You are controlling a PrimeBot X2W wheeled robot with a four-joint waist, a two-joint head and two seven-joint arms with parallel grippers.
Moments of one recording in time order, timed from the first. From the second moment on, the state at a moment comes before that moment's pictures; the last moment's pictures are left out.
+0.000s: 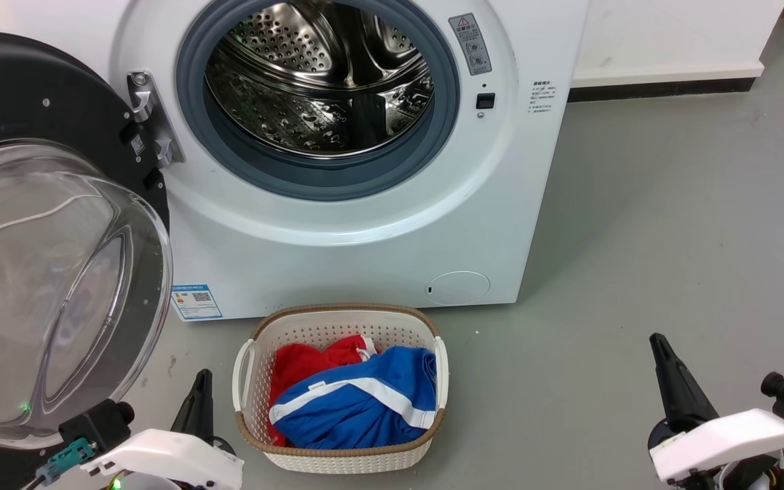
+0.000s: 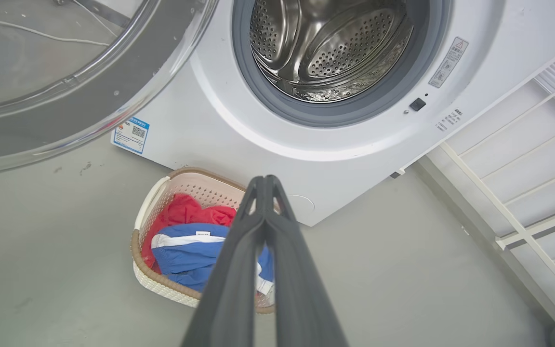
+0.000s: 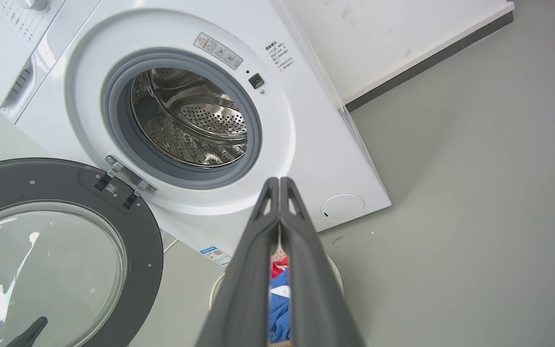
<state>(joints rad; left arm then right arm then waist) -0.01 0.23 -0.18 0.19 -0.84 0.09 -0.12 0.01 -0.06 -0.02 0.11 0.64 0.13 0.01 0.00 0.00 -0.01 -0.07</state>
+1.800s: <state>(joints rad) -0.07 0.11 0.01 0.23 -1.37 -0.06 0.03 -0.06 -0.06 -0.08 0.20 1.31 0.13 0.07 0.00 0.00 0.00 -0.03</state>
